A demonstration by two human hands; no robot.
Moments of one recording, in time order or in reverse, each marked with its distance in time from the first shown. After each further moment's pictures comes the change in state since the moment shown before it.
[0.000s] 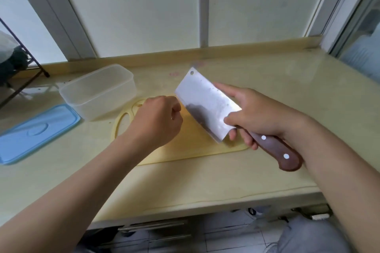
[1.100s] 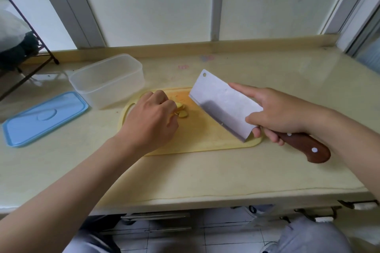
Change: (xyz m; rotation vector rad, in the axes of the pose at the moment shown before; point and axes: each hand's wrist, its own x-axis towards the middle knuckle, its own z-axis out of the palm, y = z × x) left_hand -0.020 -0.038 0.006 0.218 0.066 0.205; right_hand 0.002 0.012 -0.019 -0.250 -0.018 0.057
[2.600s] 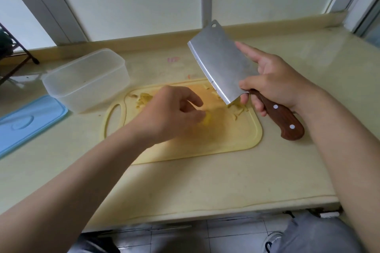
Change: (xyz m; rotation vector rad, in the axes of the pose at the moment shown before) left_hand 0.043 0.049 -0.001 -0.670 -0.303 -0.338; right_hand 0.049 0.022 -0.014 0.459 0.200 -0.167
